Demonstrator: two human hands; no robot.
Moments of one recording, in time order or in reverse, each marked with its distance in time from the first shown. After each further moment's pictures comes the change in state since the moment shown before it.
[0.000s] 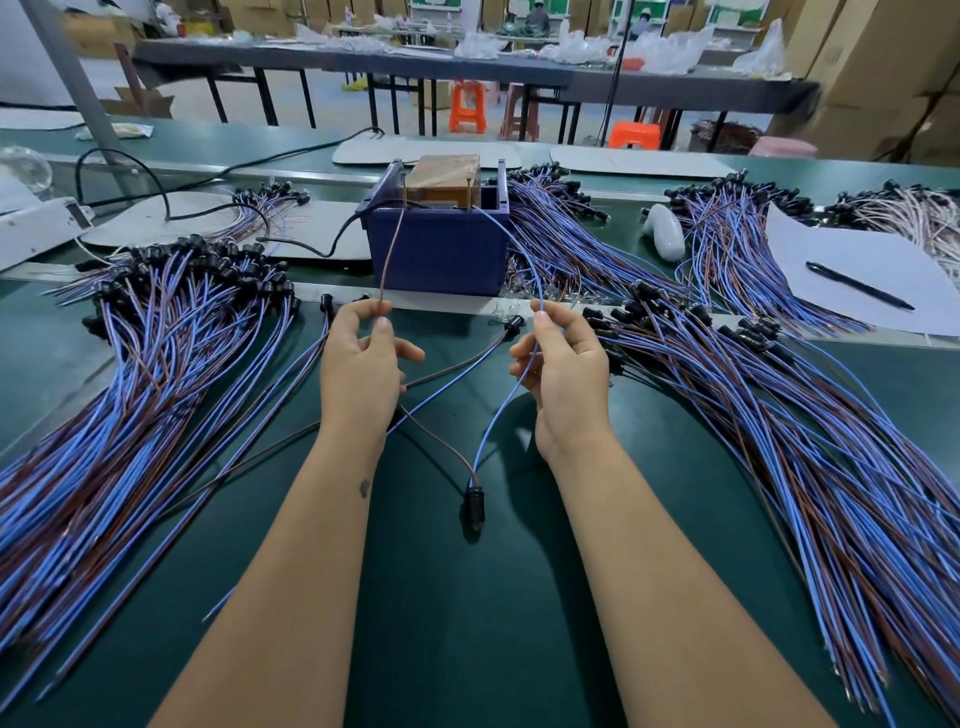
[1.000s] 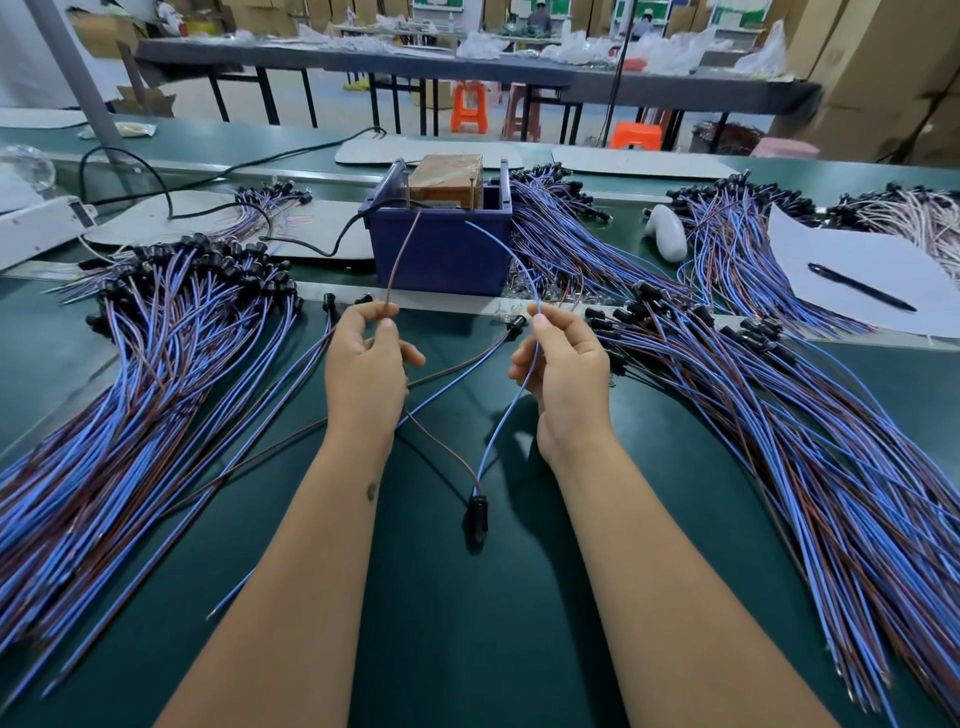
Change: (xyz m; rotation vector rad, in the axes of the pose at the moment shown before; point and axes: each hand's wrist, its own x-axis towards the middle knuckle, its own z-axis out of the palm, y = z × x) left_hand -0.008 0.005 0.002 -0.026 0.021 -0.001; right_hand -0.006 -0.005 0.002 0.025 -0.008 0.022
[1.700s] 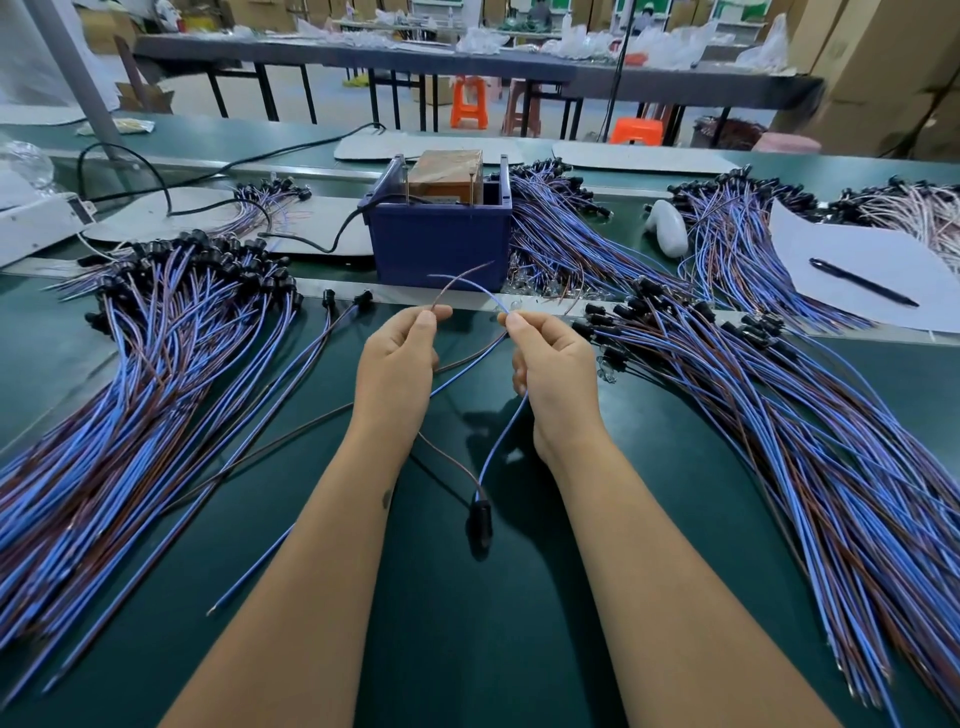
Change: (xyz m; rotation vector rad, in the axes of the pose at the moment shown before) left_hand -0.014 0.006 0.013 0.029 -0.169 0.019; right_hand -0.001 0.006 0.004 -0.151 -0.071 -0.031
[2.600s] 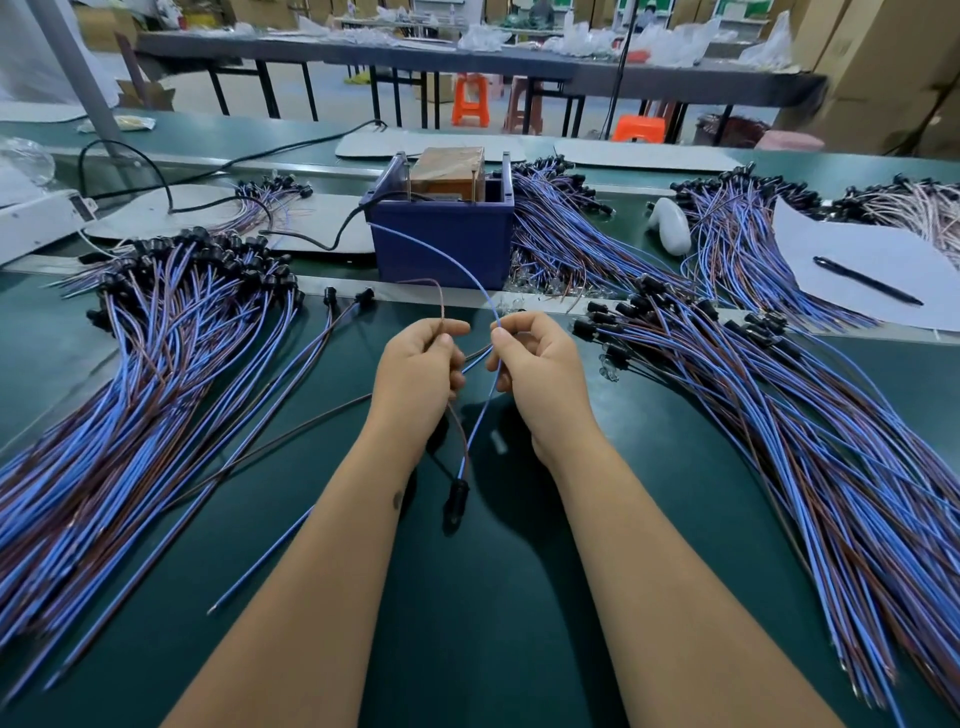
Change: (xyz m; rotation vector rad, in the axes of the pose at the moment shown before) left_hand 0.001 -0.006 0.010 -0.016 -0.075 -0.060; right_hand -0.003 0.001 0.002 -0.201 -0.100 -0.039
